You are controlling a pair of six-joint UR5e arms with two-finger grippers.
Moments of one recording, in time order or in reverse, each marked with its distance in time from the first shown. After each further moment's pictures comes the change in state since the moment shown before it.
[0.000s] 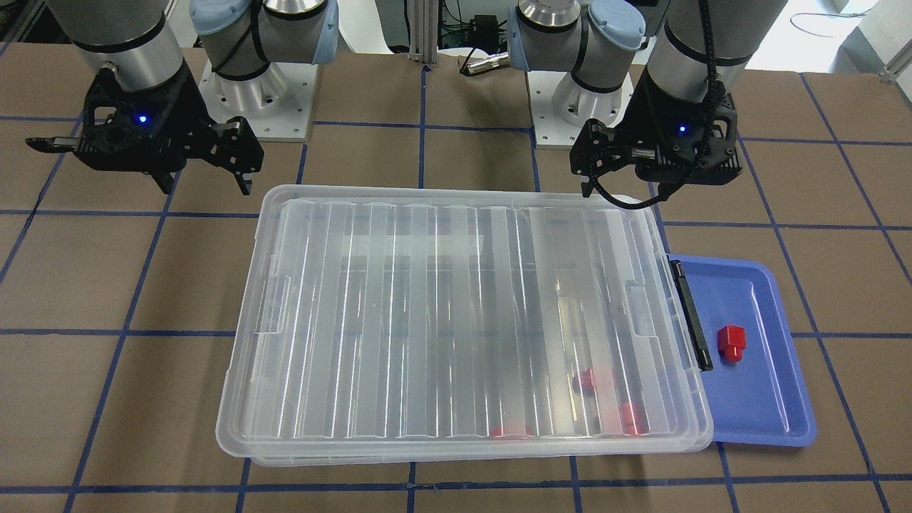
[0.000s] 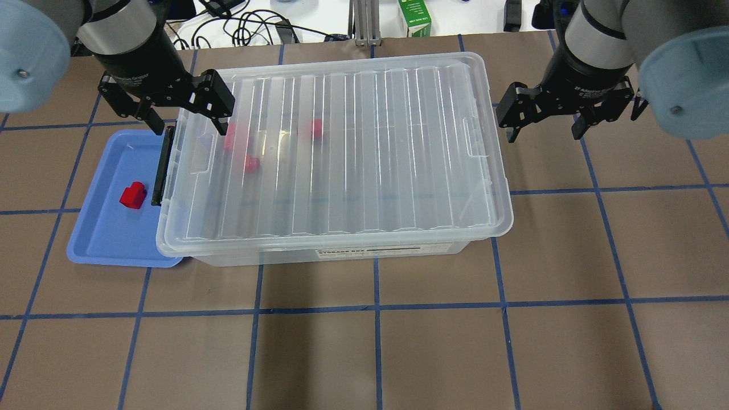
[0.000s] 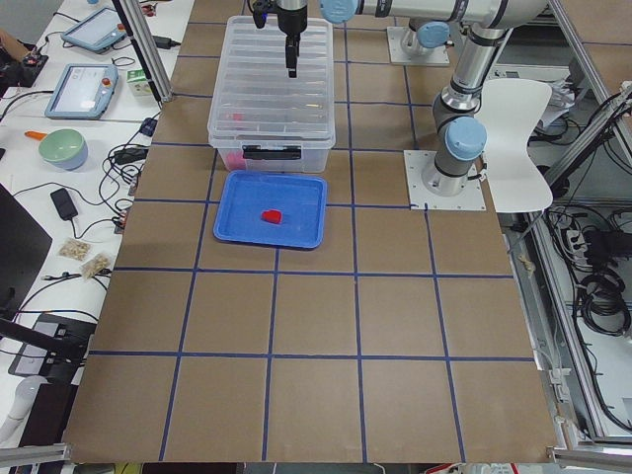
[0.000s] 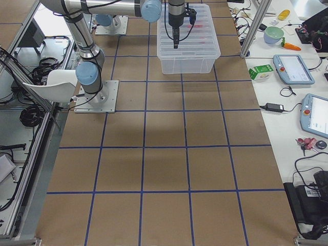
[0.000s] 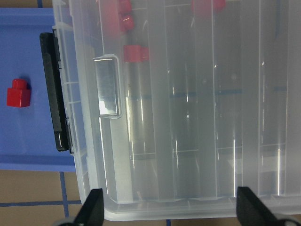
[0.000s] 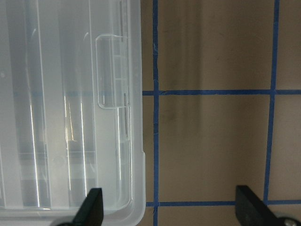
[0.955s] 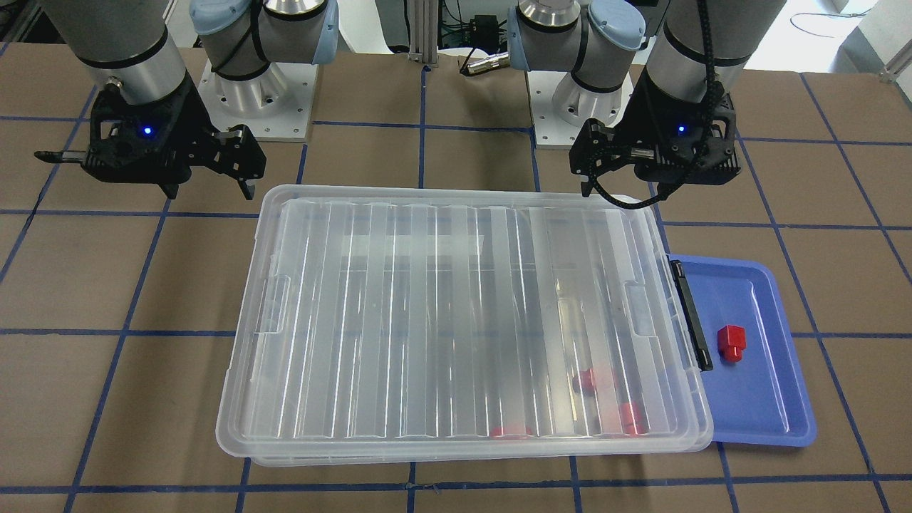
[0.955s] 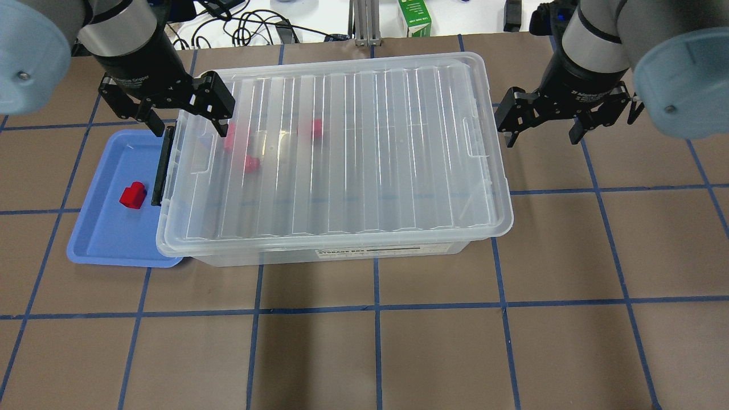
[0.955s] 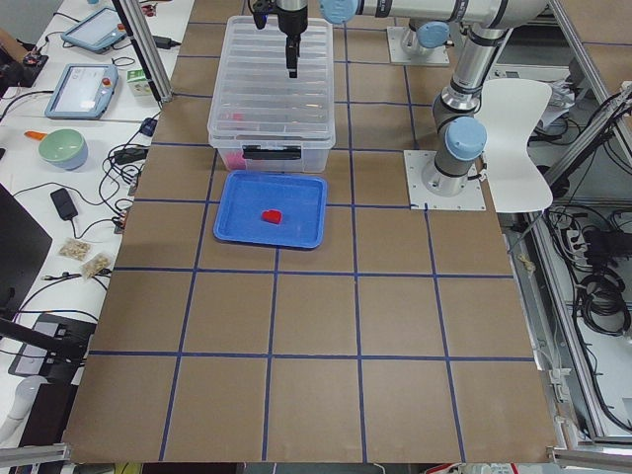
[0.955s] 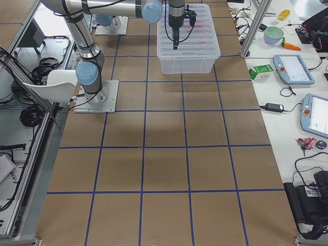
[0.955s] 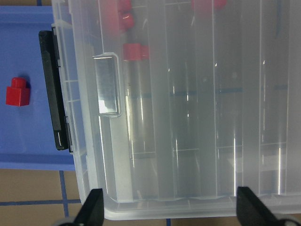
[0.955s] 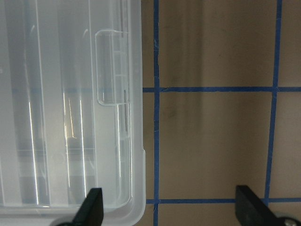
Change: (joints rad) left arm 0.000 0.002 -0.005 0.000 0.000 0.000; right arm -0.003 0.028 0.012 0.003 0.005 -0.002
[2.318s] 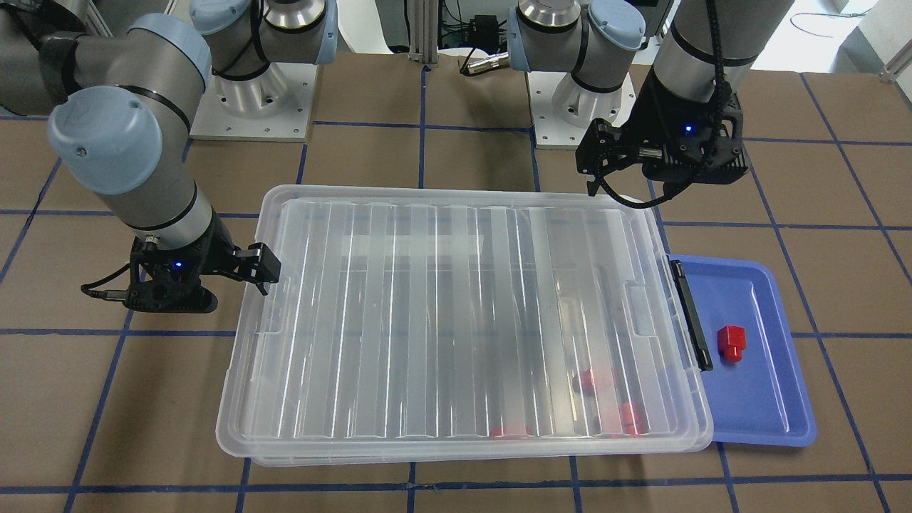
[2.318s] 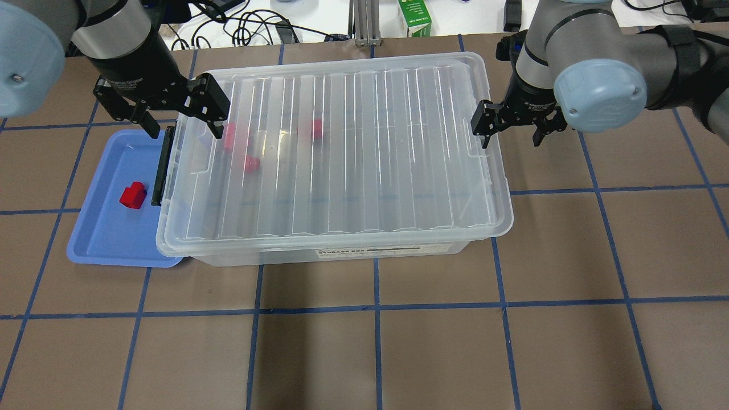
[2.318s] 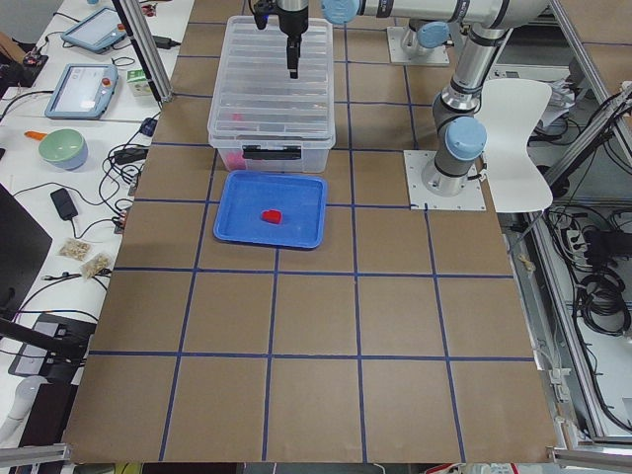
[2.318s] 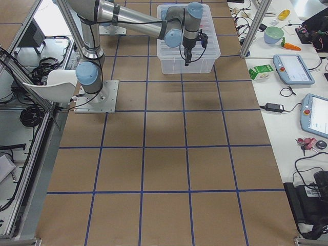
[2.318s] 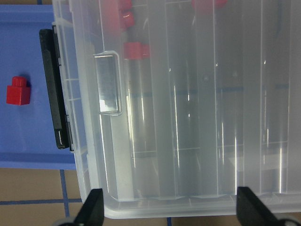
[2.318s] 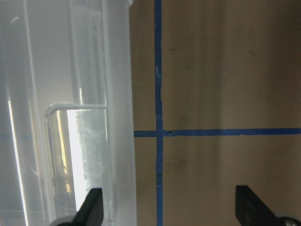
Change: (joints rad) left arm 0.034 0.009 -0.013 0.001 0.001 0.036; right arm 0.002 0.231 0.008 -0.217 -0.002 0.011
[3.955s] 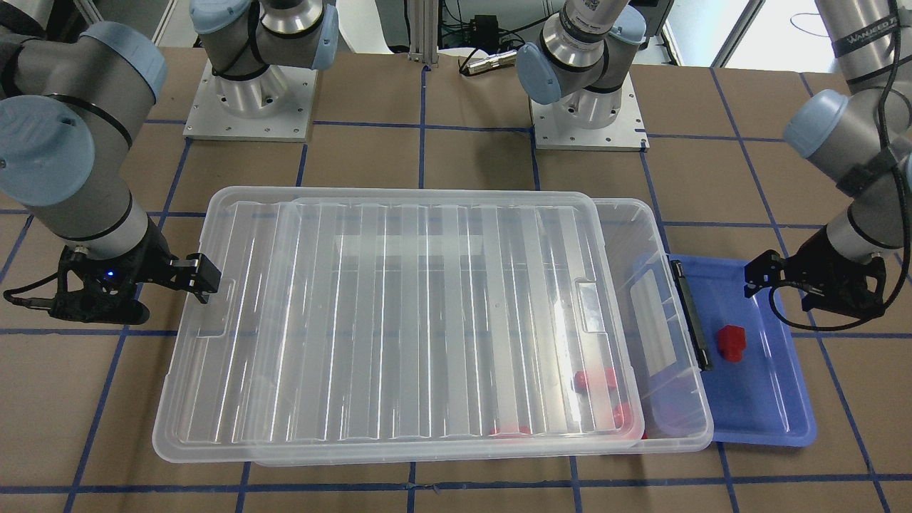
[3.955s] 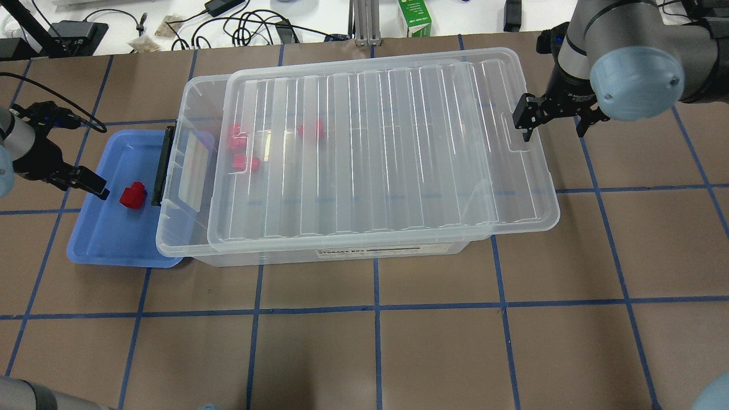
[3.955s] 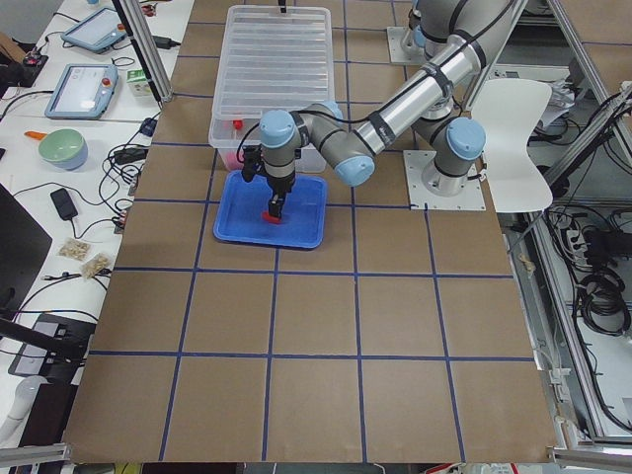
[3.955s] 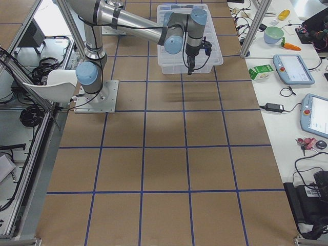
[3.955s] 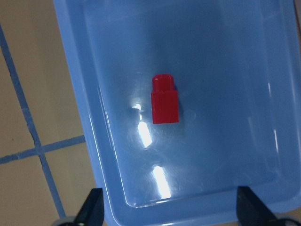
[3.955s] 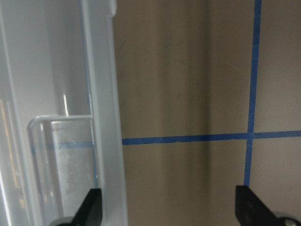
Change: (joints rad) left arm 0.551 -0.273 -0.310 0.618 -0.025 0.766; right arm -0.098 0.009 -0.013 -0.003 -0.093 -0.089
